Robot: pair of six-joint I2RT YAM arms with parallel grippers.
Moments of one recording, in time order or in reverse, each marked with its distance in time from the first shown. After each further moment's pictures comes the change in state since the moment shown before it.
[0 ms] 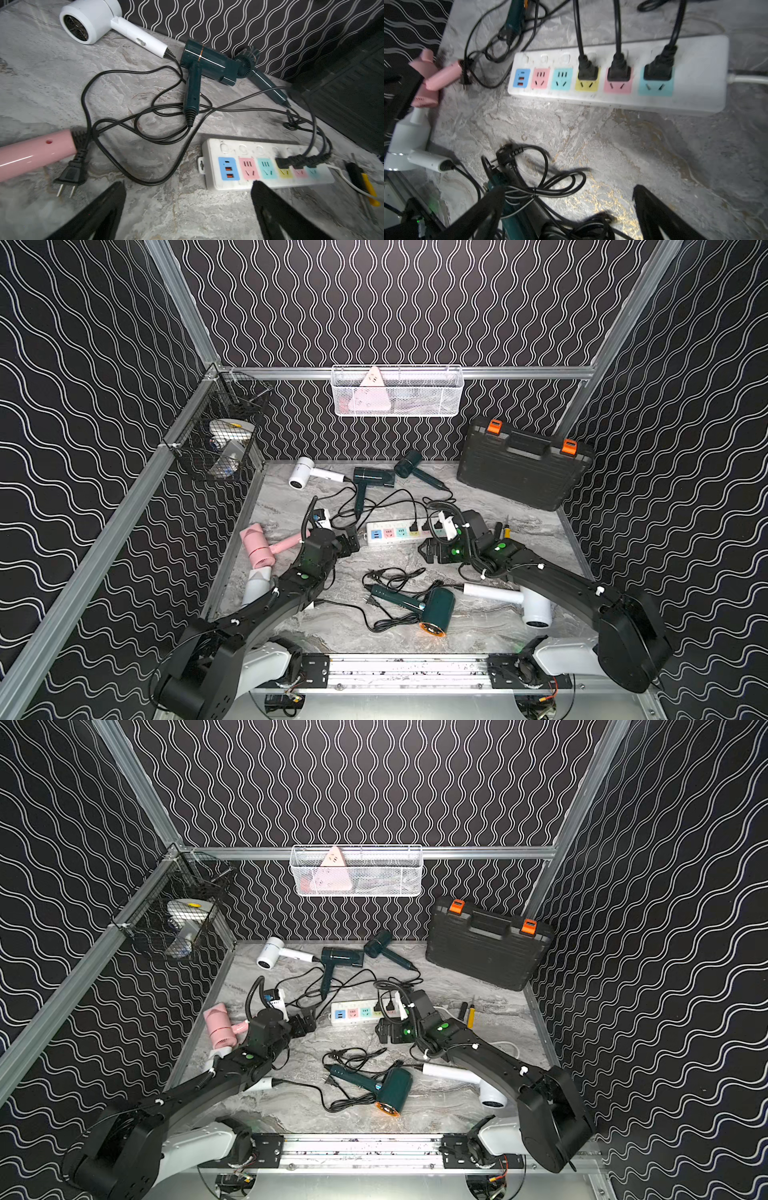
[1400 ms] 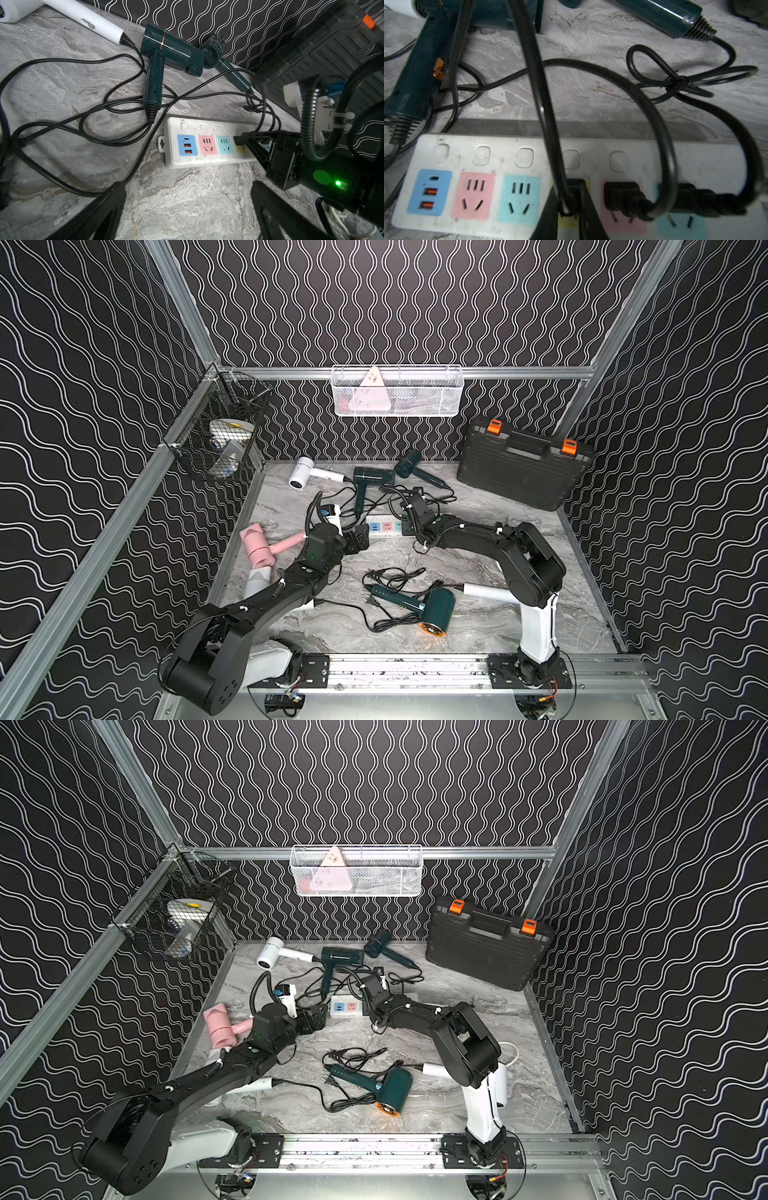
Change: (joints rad) left arm -0.016 0.065 0.021 0.098 0.208 -0.035; right arm 0.100 0.673 0.470 0.108 0.470 0.015
